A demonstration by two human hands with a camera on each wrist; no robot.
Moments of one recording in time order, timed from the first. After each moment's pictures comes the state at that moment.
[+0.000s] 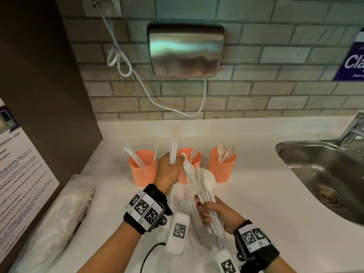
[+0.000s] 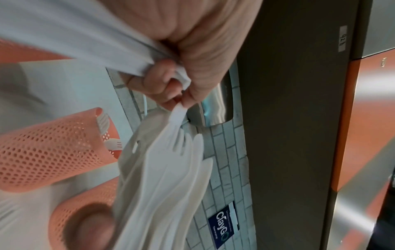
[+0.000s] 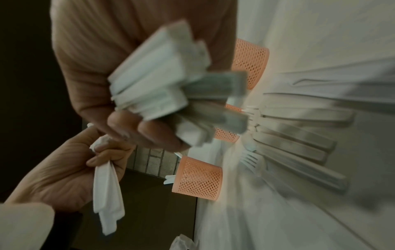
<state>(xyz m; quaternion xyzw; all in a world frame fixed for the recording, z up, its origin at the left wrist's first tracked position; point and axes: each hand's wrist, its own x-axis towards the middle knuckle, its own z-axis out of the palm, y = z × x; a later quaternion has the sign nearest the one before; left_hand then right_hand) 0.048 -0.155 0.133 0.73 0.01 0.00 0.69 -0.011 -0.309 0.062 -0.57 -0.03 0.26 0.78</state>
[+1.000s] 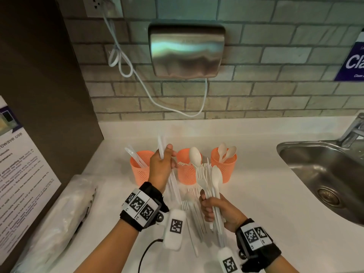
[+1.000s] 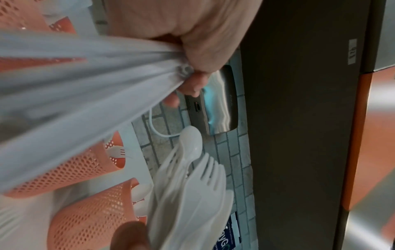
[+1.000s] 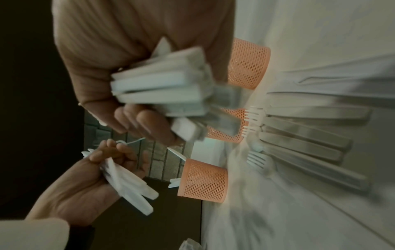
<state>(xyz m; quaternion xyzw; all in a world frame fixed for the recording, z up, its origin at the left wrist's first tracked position) 0.059 -0.142 0.133 0.66 0.03 0.06 0.75 -0.009 -0.309 0.069 -0.54 -0.01 0.23 0.81</state>
